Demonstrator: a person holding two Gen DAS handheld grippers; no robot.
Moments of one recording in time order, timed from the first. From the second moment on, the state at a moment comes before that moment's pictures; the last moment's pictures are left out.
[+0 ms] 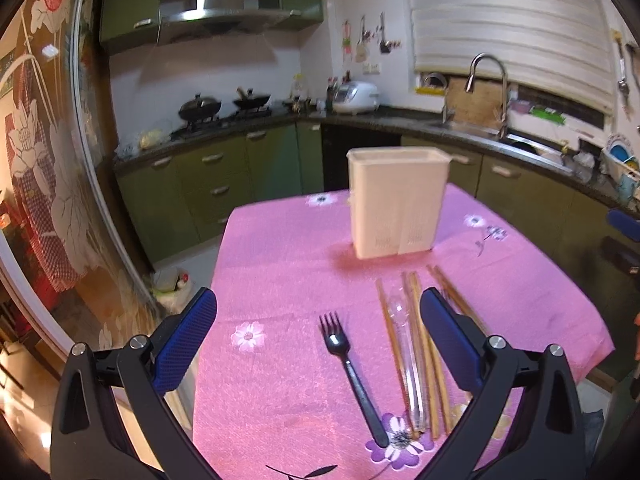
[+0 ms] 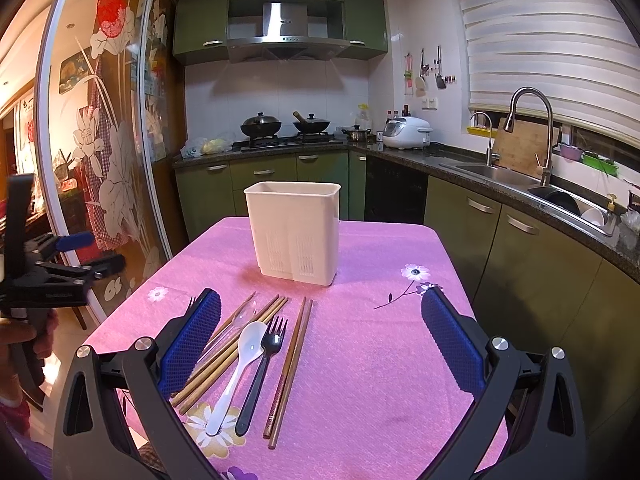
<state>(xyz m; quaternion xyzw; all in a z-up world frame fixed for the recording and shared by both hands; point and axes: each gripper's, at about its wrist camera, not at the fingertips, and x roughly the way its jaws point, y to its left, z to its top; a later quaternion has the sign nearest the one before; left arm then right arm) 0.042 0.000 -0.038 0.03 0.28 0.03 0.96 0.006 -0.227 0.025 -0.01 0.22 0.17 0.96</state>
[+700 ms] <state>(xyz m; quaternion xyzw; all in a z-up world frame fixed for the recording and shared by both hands) 0.128 -0.009 -0.150 0.00 0.50 0.05 0.87 0.031 -0.246 0.004 0.01 0.25 0.16 0.95</state>
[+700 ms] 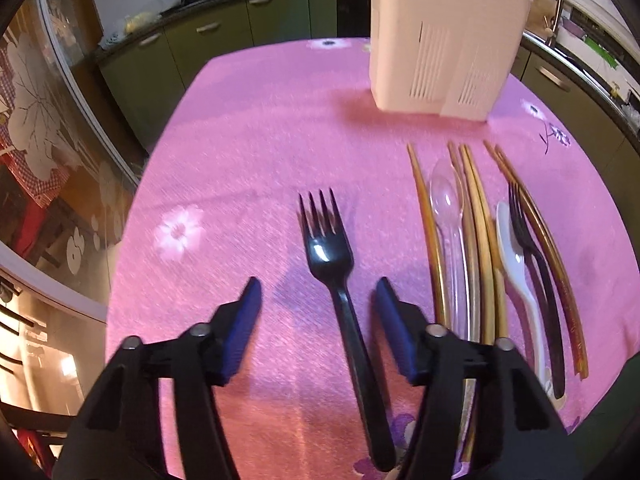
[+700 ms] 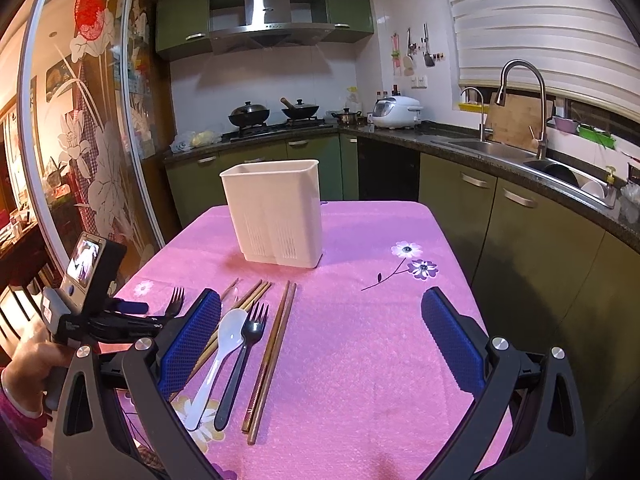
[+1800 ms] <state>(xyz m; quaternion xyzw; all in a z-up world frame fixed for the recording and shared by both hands) 0.145 -0.021 -0.018 -0.03 0.35 -0.03 0.94 0.108 -0.165 -0.071 -0.05 0.46 0.23 0.86</state>
